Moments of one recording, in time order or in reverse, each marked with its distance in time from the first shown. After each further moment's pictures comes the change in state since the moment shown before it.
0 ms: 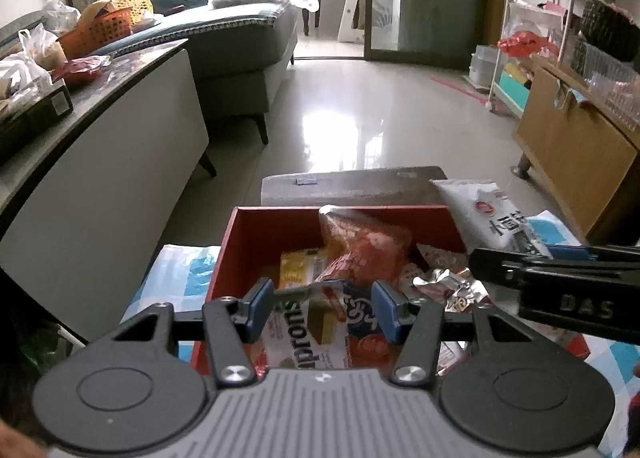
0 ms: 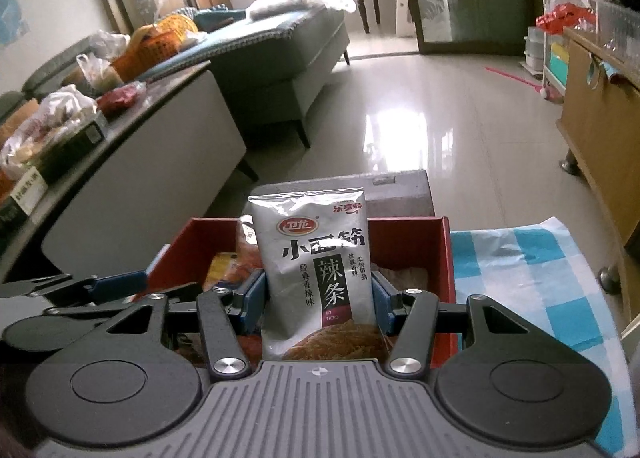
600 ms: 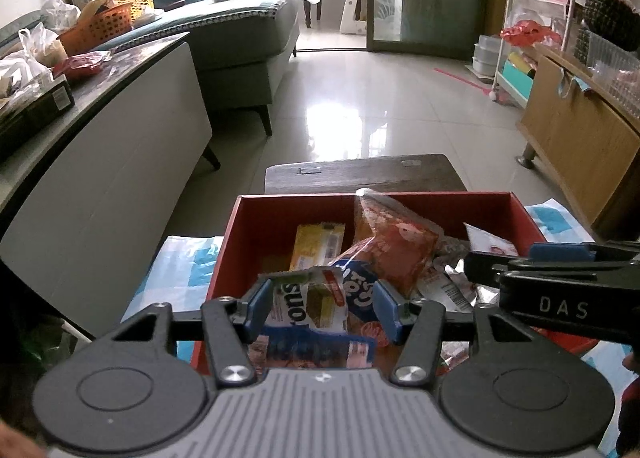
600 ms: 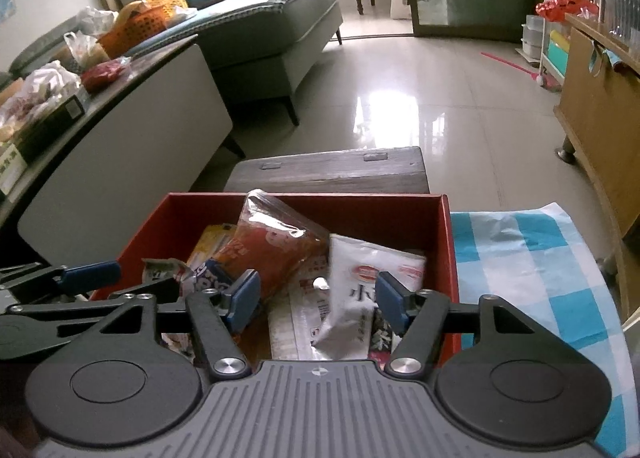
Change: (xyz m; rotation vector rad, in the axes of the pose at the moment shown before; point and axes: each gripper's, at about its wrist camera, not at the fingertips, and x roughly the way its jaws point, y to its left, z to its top) left arm 0.001 0.000 -0.003 0.009 0.021 0.017; right arm 0.018 0.001 -0.007 -0.019 0.053 -0.042
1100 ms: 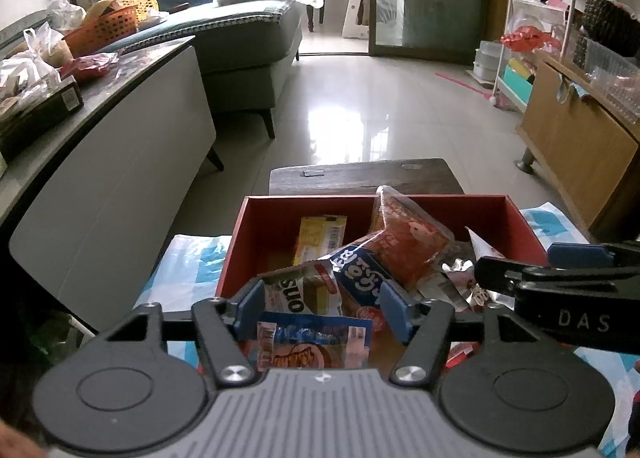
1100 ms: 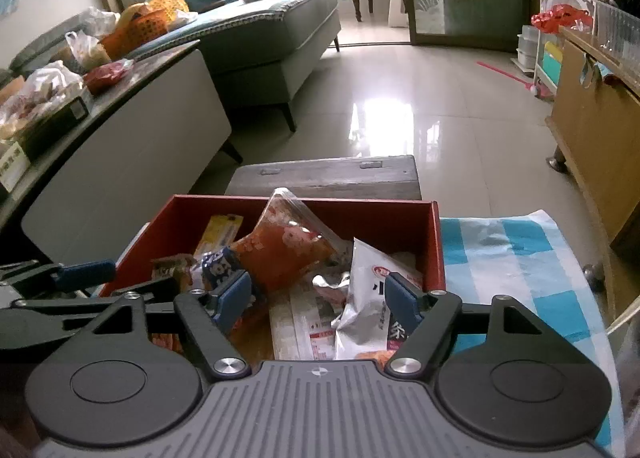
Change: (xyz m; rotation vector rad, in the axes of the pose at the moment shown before) left arm -0.015 0.003 -0.004 -0.007 -0.013 0.001; right arm -0.018 0.005 -0.001 -0.019 -0.013 -0.022
